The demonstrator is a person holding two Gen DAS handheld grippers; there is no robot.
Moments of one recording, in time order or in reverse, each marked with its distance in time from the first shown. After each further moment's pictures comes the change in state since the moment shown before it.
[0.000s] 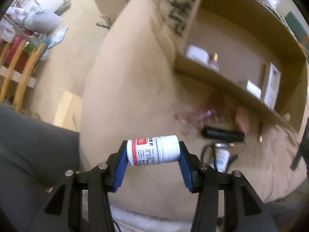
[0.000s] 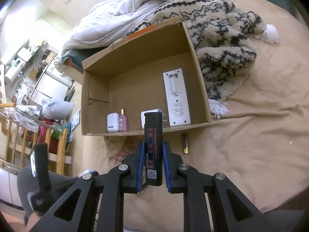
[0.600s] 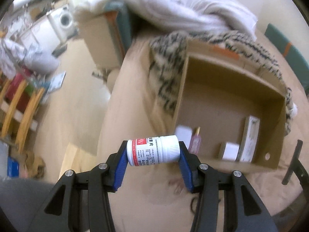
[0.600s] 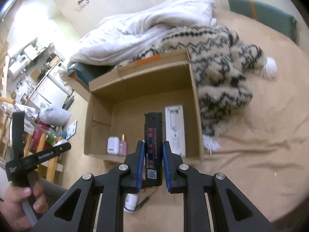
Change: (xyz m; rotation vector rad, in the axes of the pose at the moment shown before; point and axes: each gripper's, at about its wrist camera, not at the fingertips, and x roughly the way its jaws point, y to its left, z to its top) left arm -0.087 -0.025 0.067 0.111 -0.336 -0.025; right arm -0.028 0.016 0.035 -0.123 -0.174 -0.038
